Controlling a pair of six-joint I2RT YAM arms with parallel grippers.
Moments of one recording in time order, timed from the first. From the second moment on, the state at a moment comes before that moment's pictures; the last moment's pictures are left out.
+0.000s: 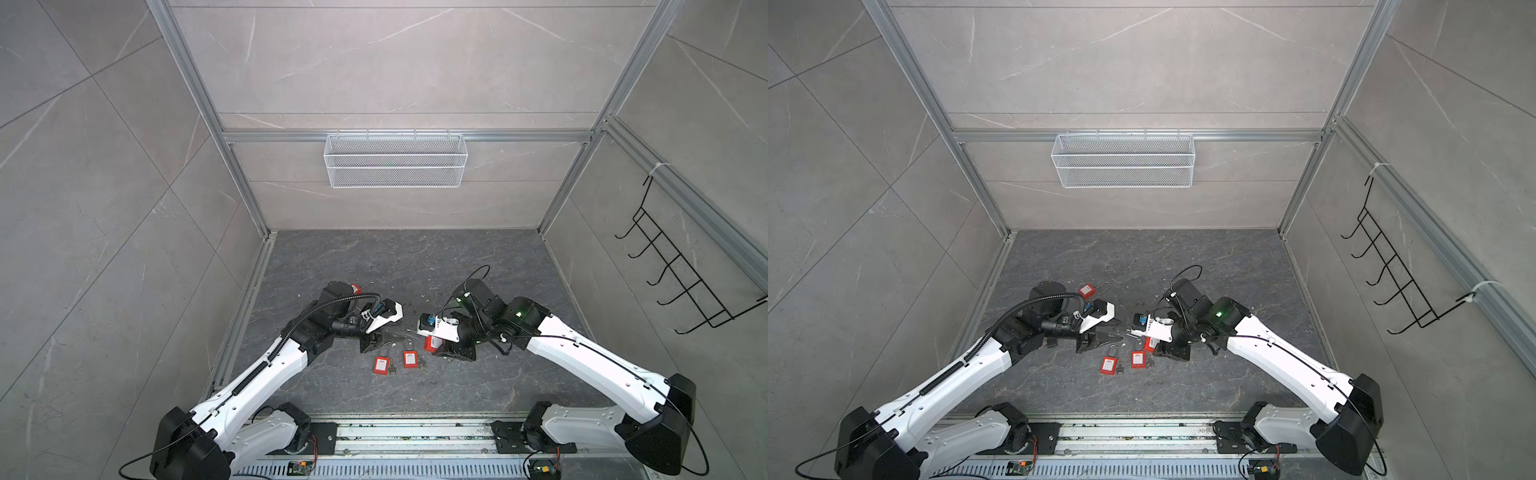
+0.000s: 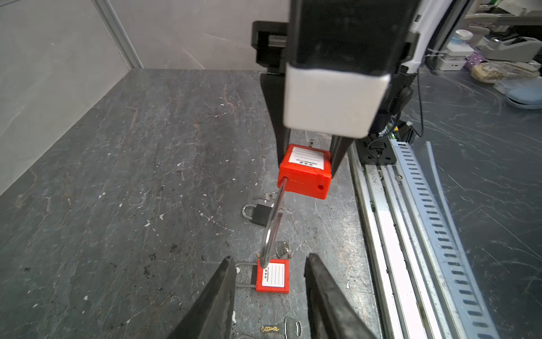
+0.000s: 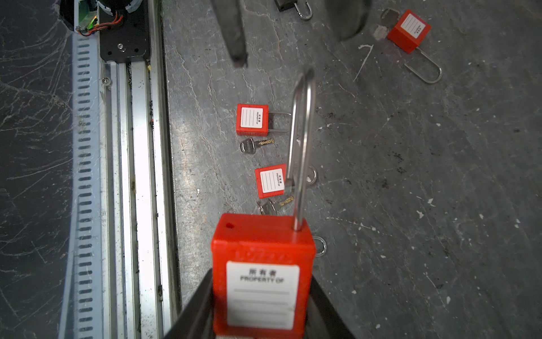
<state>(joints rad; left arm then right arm) -0.61 1.08 0.82 -0.36 0.82 0.57 0.78 1.25 1.14 -0.95 -0.33 -0.61</state>
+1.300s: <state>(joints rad) -0.67 1.10 0.77 -0.30 0.85 0.47 0.82 1.18 1.14 -0.95 -0.20 -0.67</state>
